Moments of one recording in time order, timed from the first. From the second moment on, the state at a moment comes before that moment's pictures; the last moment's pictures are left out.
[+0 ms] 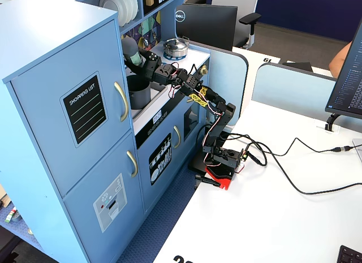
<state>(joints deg) -4.4 116.0 82.5 19.4 61.8</state>
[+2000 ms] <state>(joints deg) 44.2 115.2 92.6 6.0 -64.0</state>
